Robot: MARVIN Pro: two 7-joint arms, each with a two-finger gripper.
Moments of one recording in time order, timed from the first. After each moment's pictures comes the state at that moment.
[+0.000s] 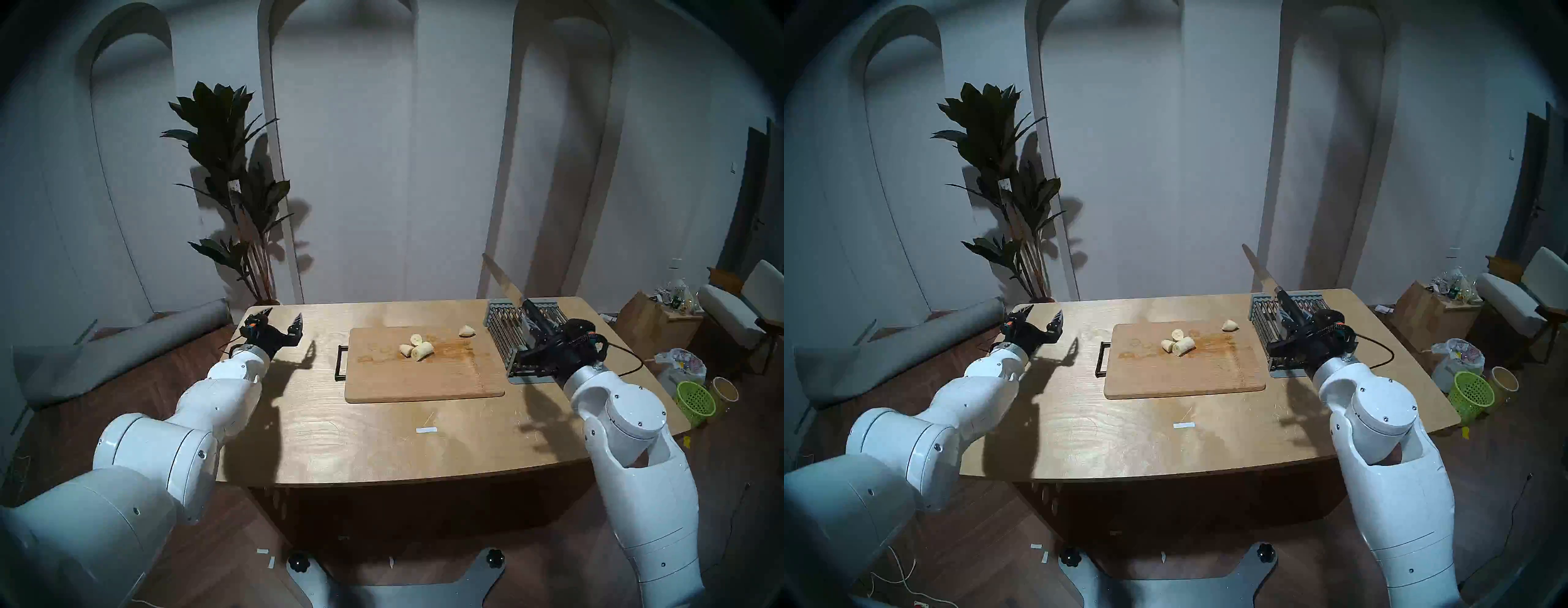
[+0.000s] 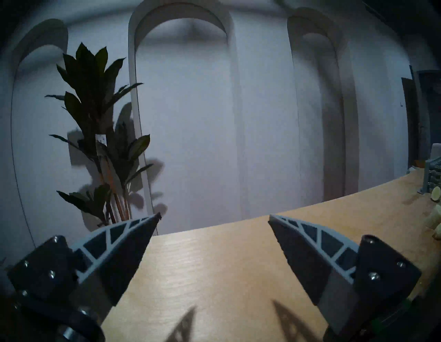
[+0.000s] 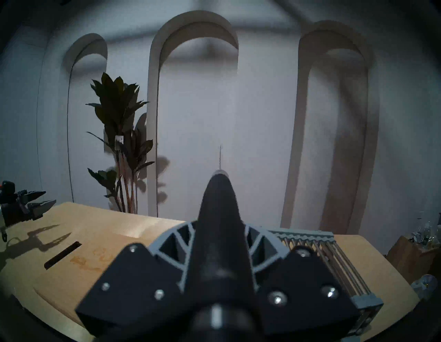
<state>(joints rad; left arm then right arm) 0.77 -1.29 -1.39 -0.25 -0.26 -0.61 -0.33 -1.72 -1.23 1.68 -1.98 0.32 0.23 0.14</state>
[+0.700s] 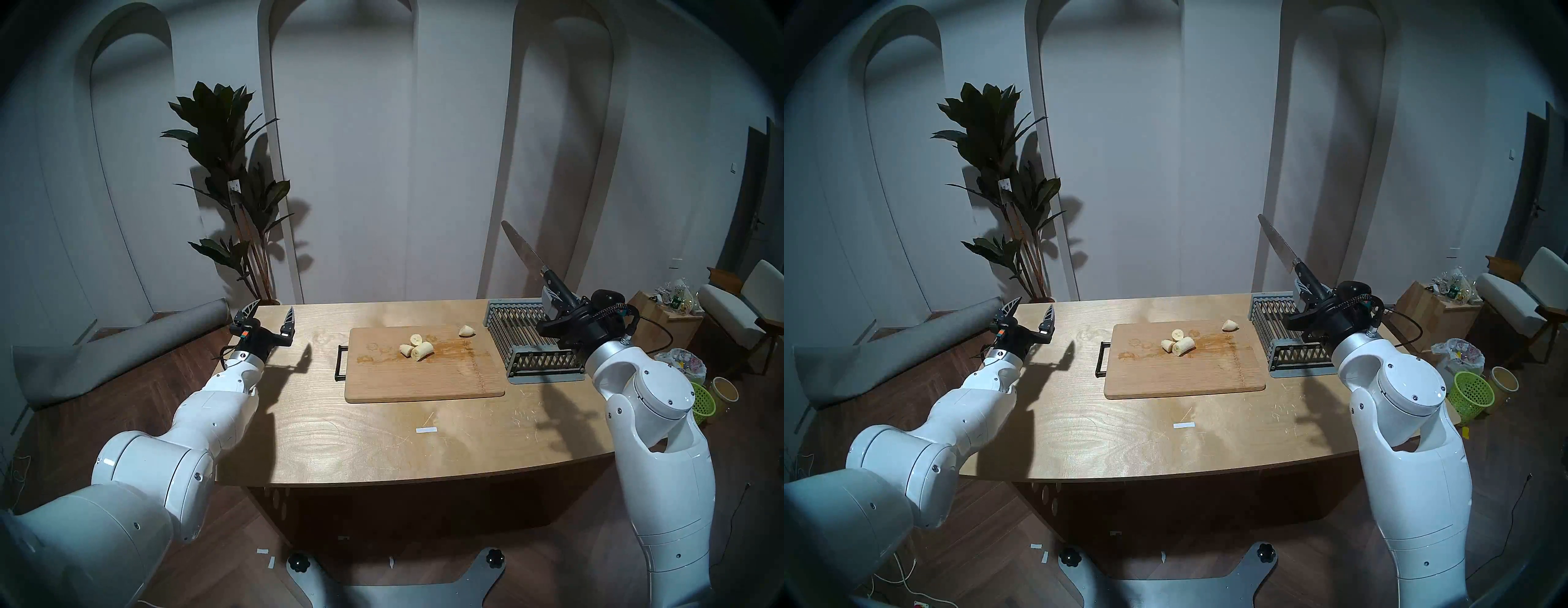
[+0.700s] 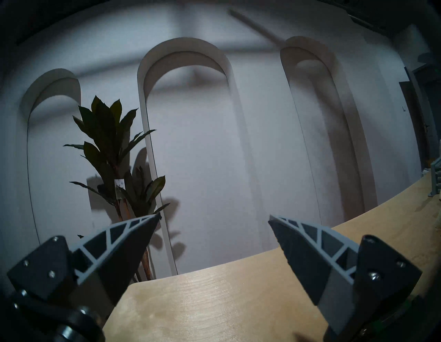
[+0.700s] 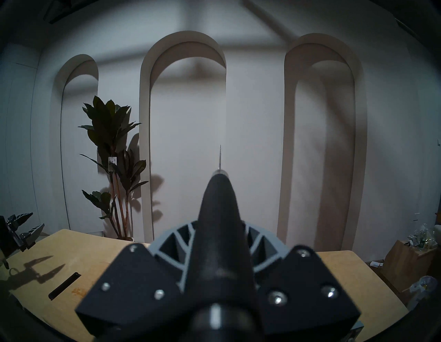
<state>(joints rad) 0.86 -1.28 -1.39 -0.34 -0.22 -0.84 -0.23 -1.70 -1.23 1.74 -2.07 0.39 0.33 0.12</state>
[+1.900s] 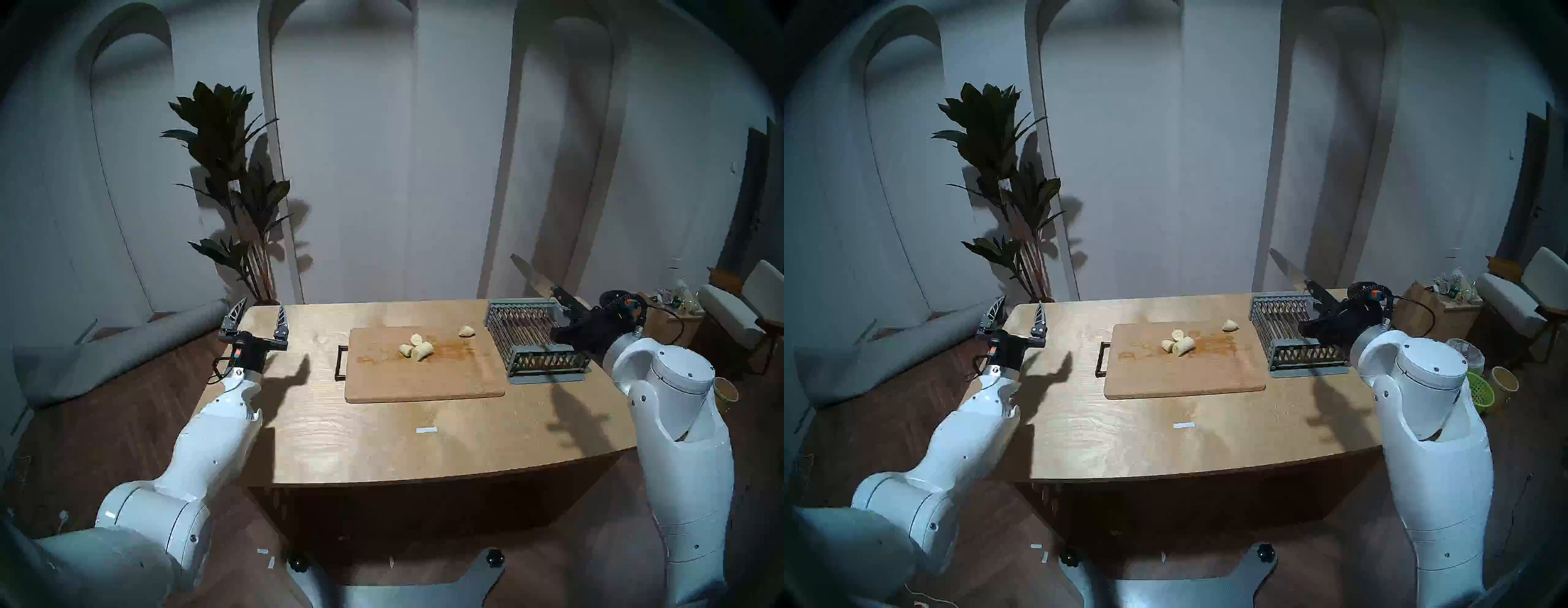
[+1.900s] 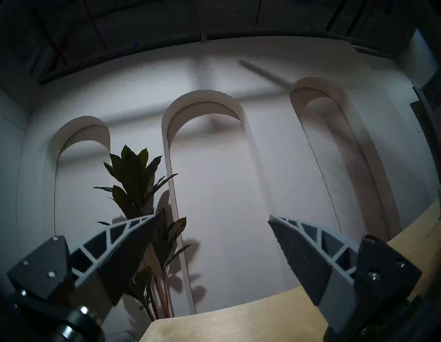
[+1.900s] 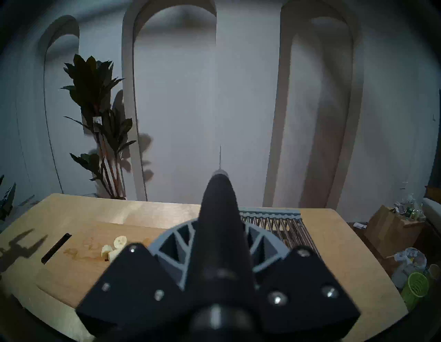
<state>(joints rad) 1.08 -1.28 -1.45 -0.65 -0.13 -0.95 -0.03 -1.70 -1.17 1.81 -2.12 0.43 0.64 0.10</state>
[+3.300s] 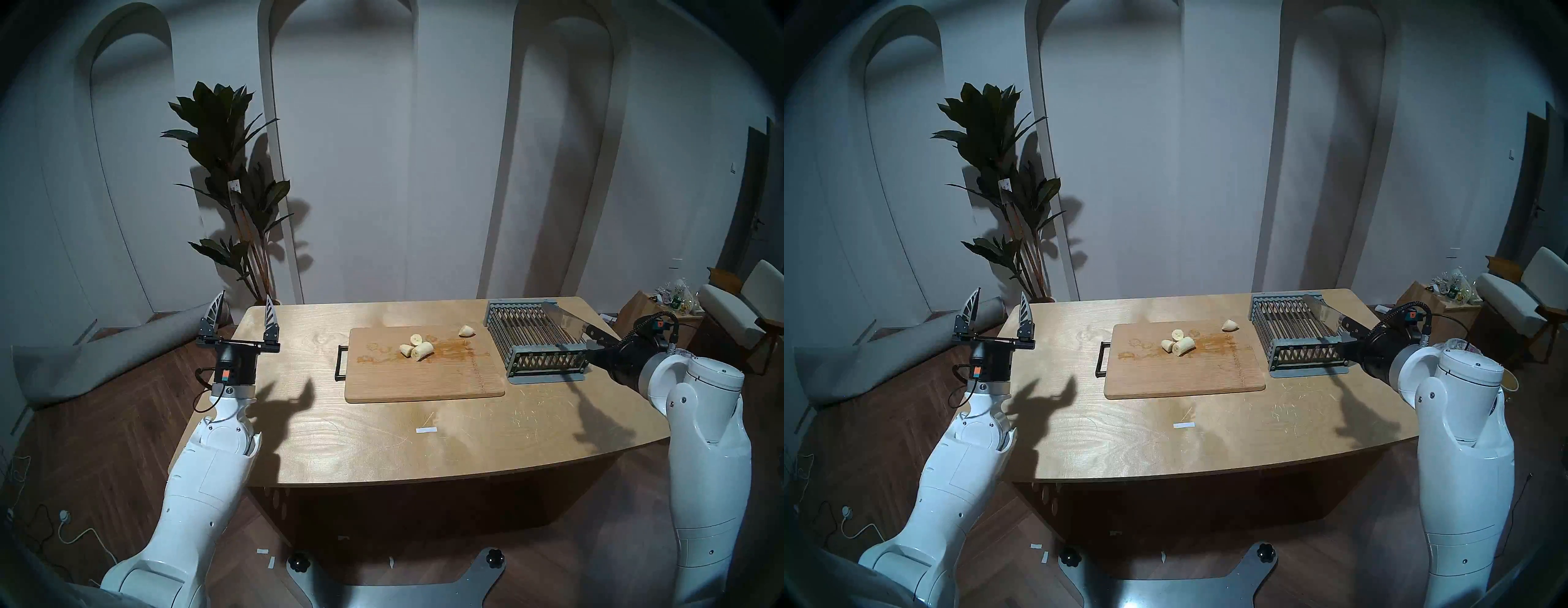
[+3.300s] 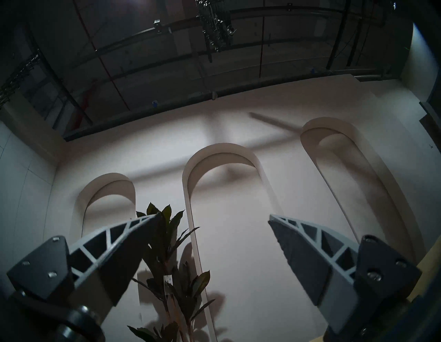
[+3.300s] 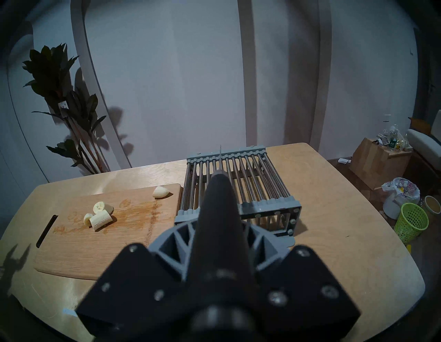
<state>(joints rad) 1.39 -1.29 -1.55 -1.21 0.17 -0.93 0.24 -1.75 -1.21 1.99 -2.12 0.55 0.90 0.09</state>
